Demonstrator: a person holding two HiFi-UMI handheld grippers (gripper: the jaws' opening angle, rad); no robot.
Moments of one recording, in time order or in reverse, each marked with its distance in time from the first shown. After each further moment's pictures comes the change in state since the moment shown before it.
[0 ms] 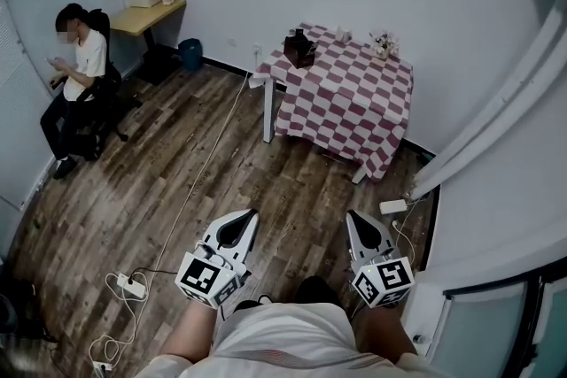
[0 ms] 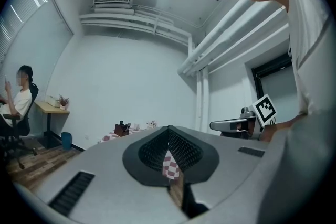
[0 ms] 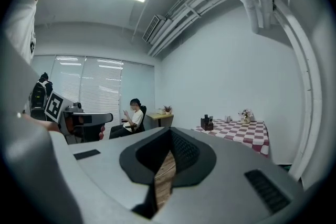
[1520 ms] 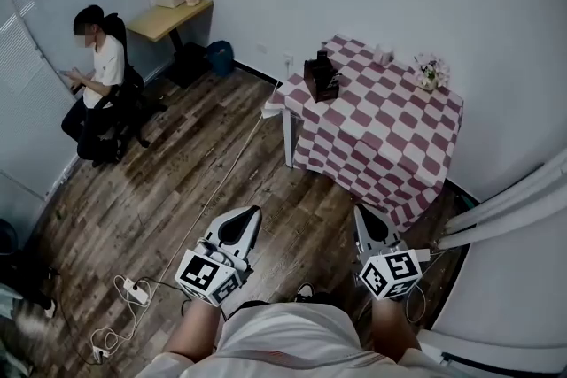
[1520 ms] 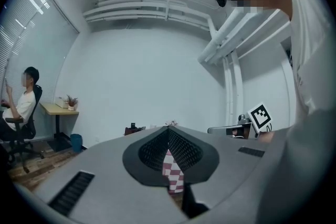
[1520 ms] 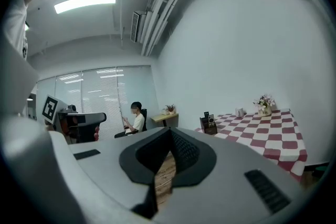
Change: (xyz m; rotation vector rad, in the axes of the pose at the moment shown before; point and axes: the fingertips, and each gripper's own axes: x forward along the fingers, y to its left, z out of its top) left arm 0.259 0.122 0.005 -0.001 0.043 0.195; right arm 0.249 -0.223 0.007 0.138 0.028 0.178
